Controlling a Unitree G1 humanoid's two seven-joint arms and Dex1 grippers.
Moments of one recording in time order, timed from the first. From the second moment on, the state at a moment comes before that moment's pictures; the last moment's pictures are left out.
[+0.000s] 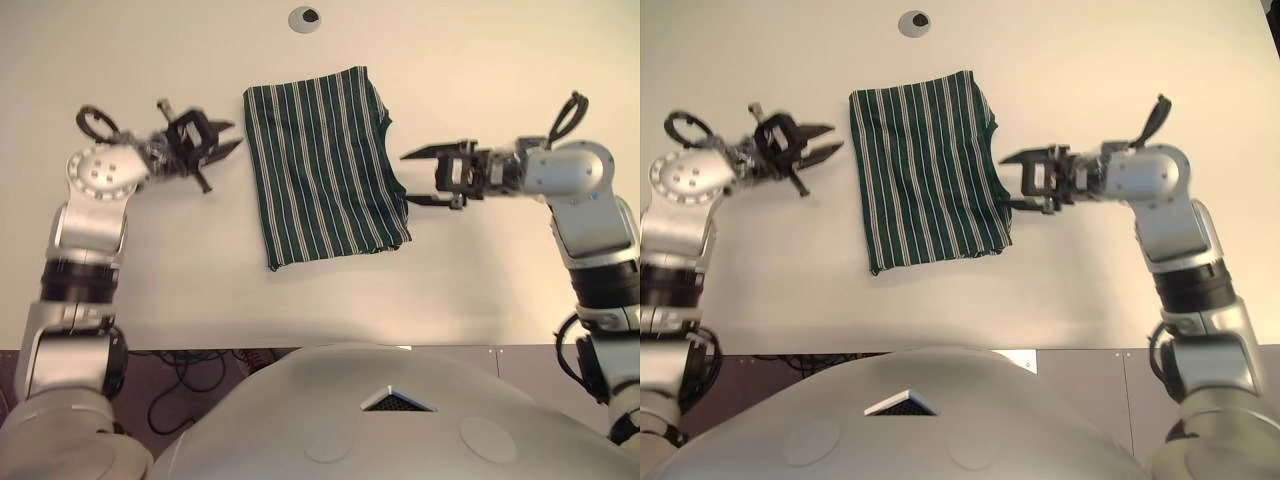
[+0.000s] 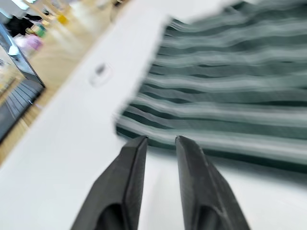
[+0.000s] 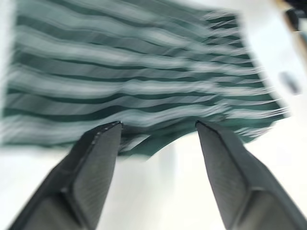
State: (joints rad) left arm -0.09 0.76 -0.12 0.10 -0.02 -0.02 -0.83; right arm -0.16 -0.73 0.25 -0.06 -0.05 -0.11 1.13
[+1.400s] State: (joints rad) left arm 0.07 0.90 -0.19 -0.44 -0.34 0.30 -1.10; right arm -0.17 -0.84 0.36 -0.16 0.32 0.06 1.17
